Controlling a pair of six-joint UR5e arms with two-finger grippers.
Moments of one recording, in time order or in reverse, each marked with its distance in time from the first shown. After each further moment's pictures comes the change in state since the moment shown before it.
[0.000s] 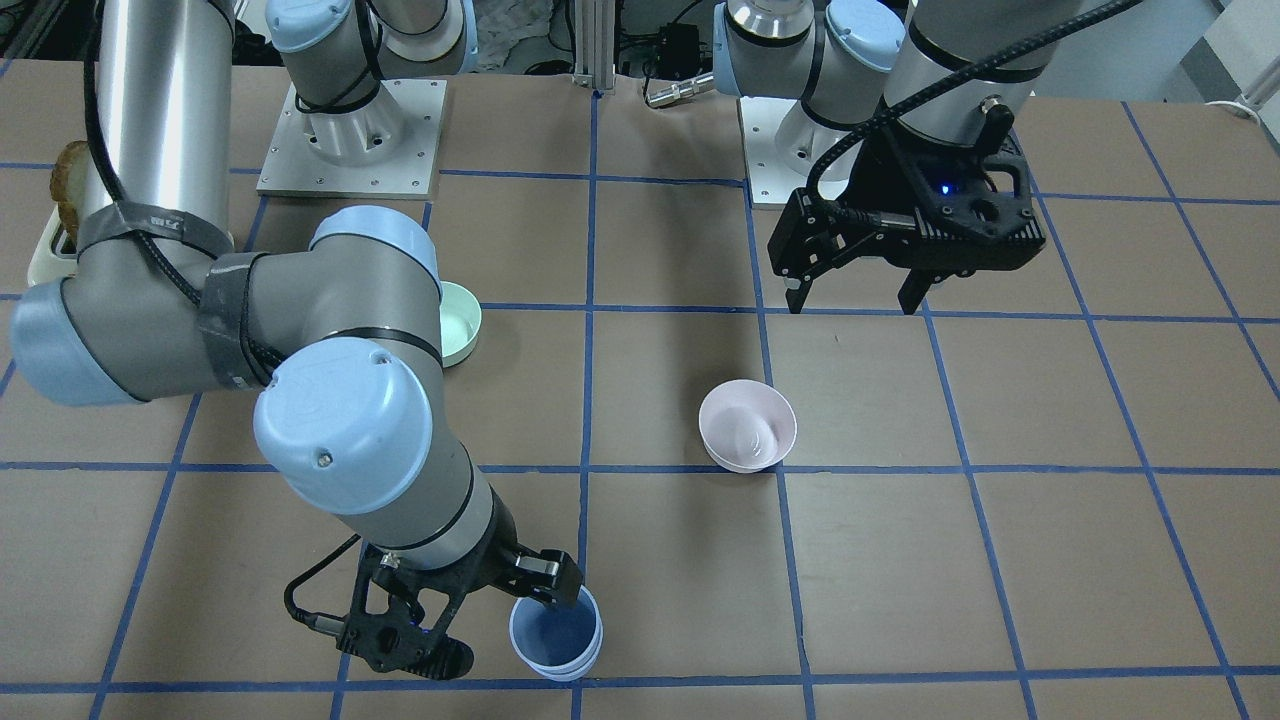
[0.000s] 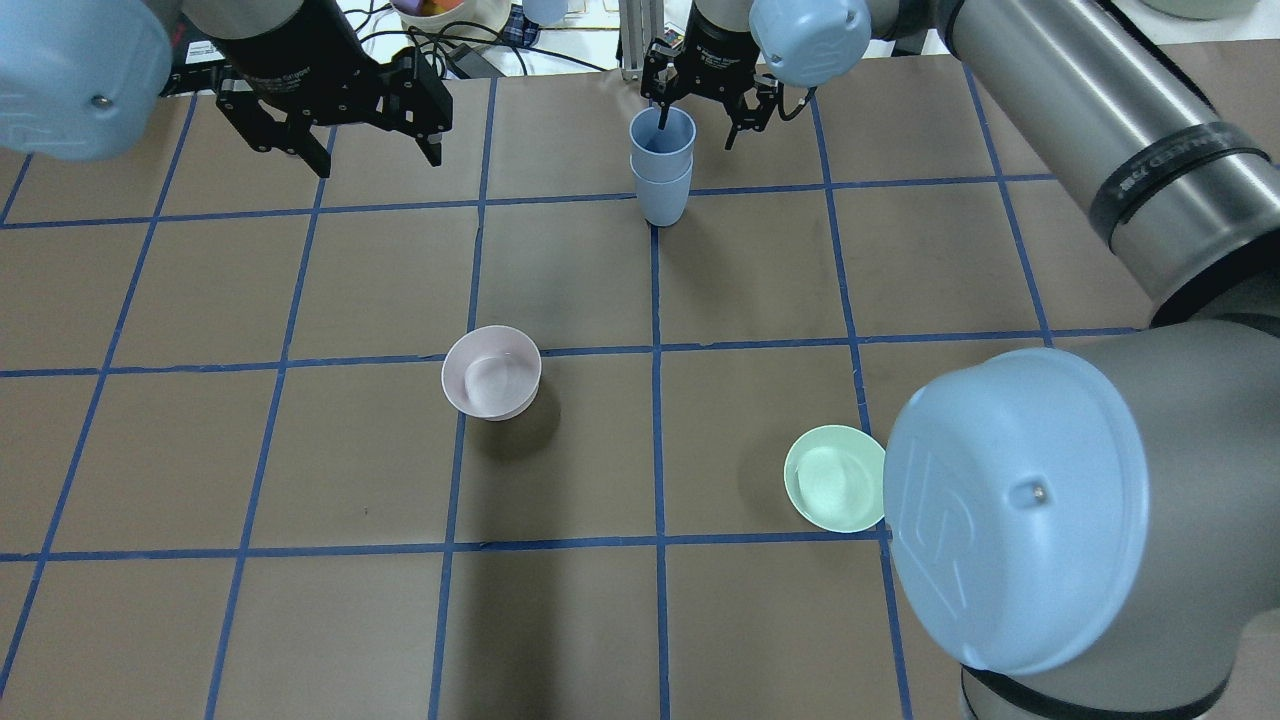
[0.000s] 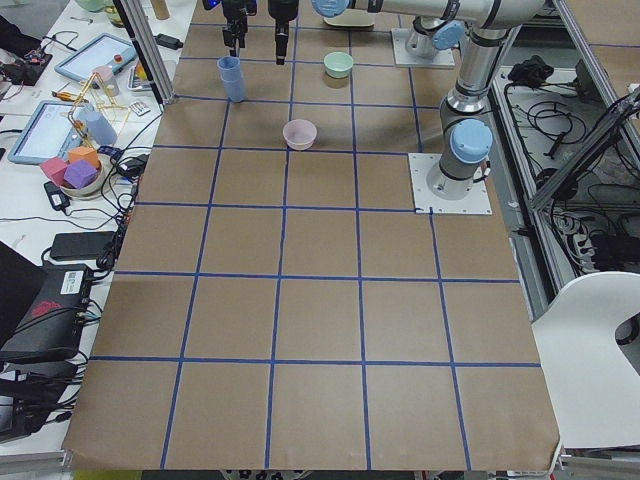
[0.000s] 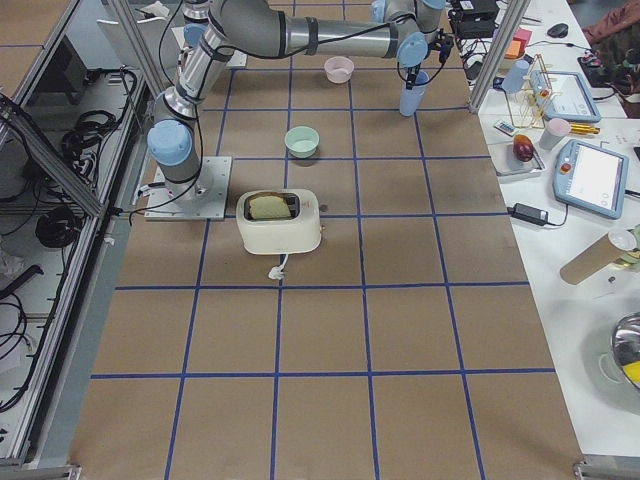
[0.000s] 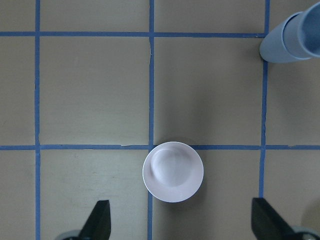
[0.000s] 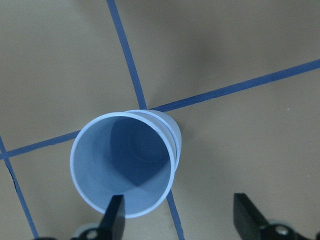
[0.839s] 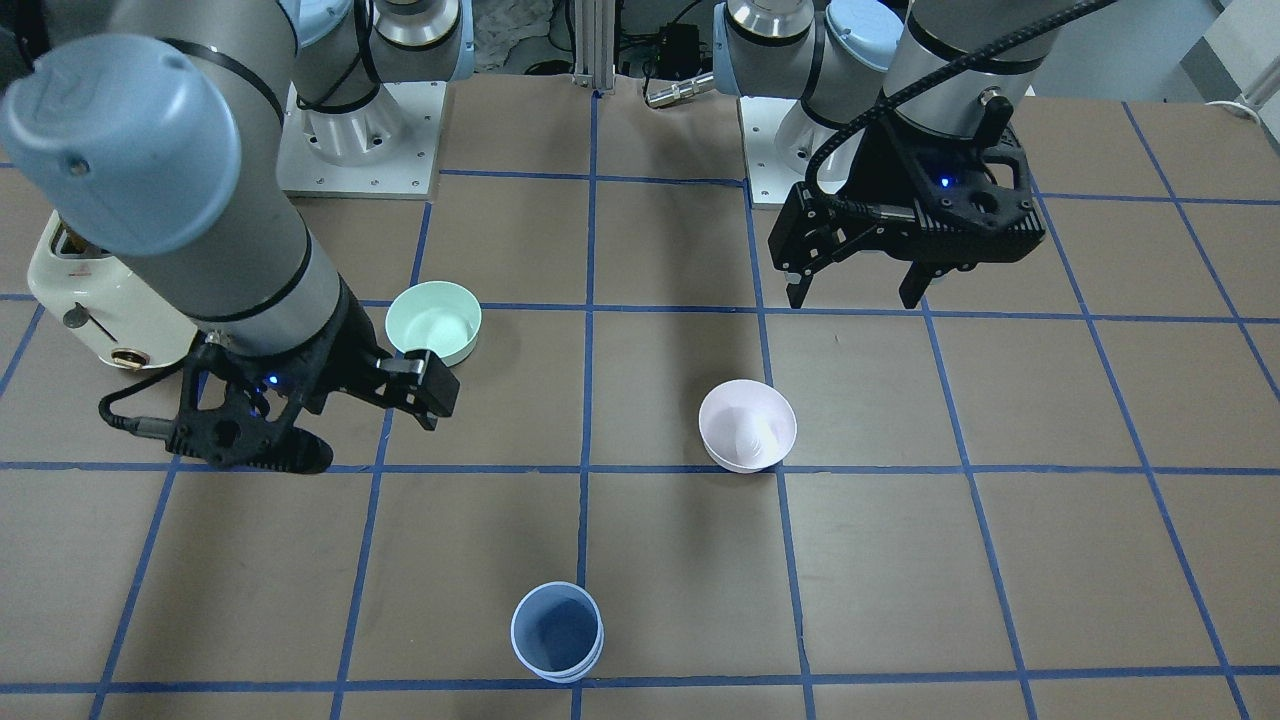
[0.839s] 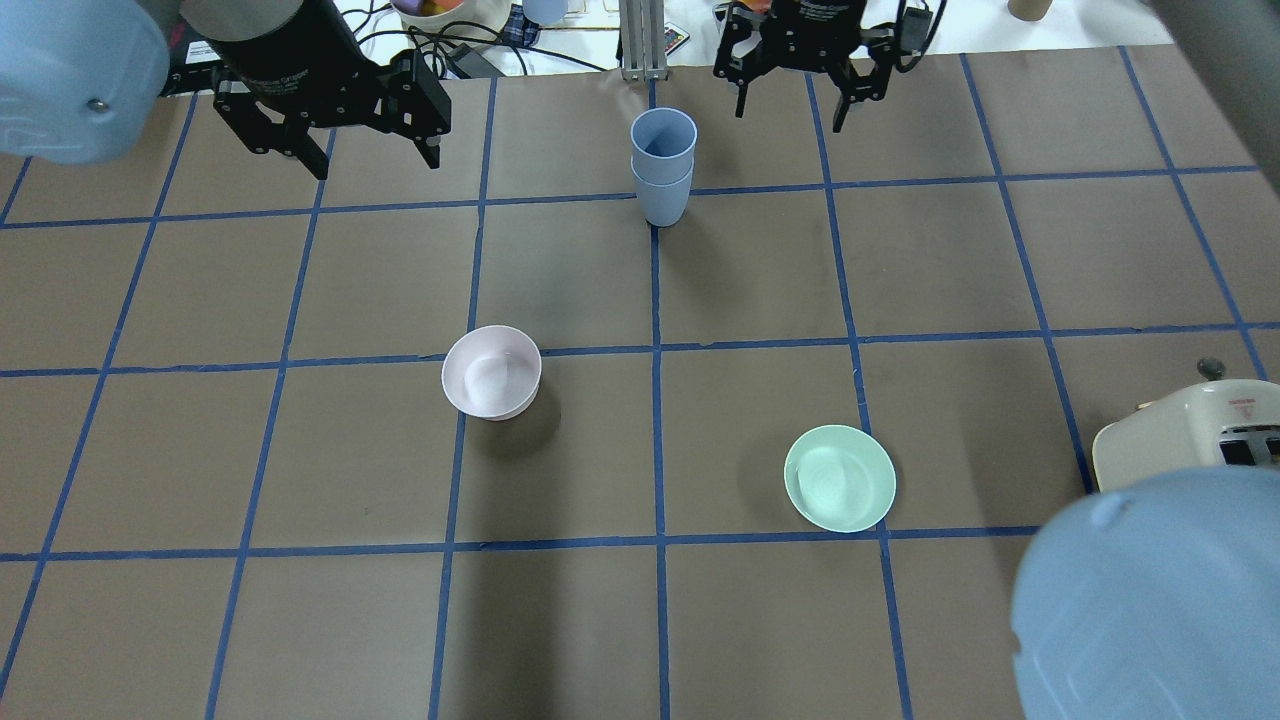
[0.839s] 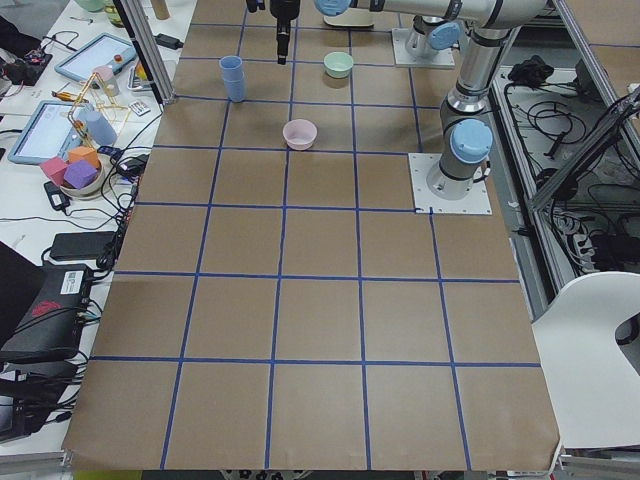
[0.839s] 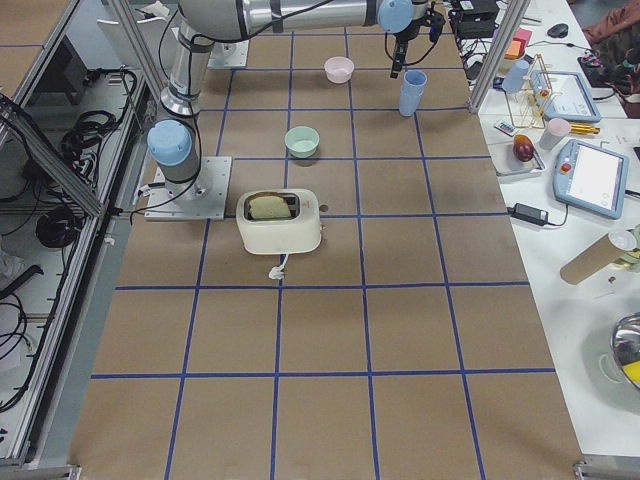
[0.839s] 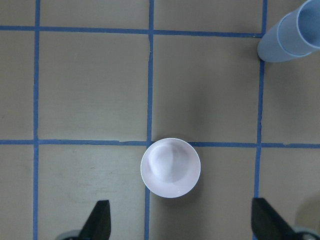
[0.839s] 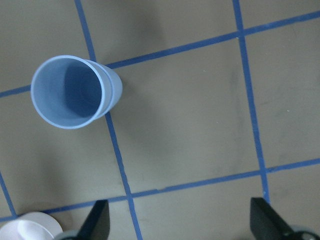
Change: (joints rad) left arm -0.002 0.007 -0.004 -0.003 0.005 0.000; right arm -0.088 -0.303 0.153 0.314 -0.101 -0.243
